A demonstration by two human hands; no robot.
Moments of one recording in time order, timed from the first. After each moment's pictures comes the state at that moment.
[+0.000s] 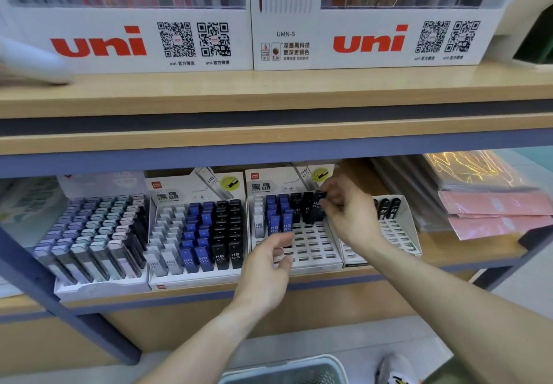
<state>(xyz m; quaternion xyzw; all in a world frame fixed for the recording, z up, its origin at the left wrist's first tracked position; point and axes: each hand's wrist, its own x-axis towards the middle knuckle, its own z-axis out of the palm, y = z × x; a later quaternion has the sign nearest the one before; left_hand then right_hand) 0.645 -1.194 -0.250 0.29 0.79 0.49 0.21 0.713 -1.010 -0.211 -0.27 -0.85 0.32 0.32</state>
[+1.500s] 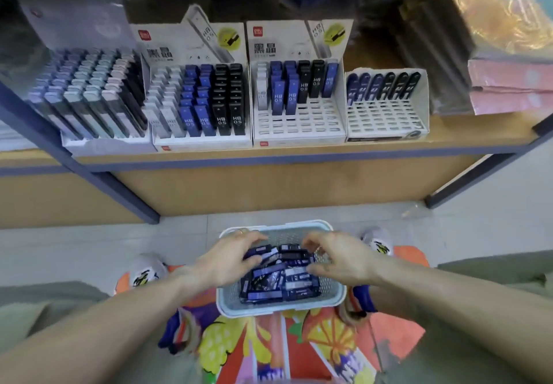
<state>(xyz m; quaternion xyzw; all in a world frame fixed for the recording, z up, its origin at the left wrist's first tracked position) 0.699 -1.337 -0.376 0.47 0.81 0.13 0.32 0.862 -1.133 -0.345 -0.12 -0.93 0.26 -0.24</state>
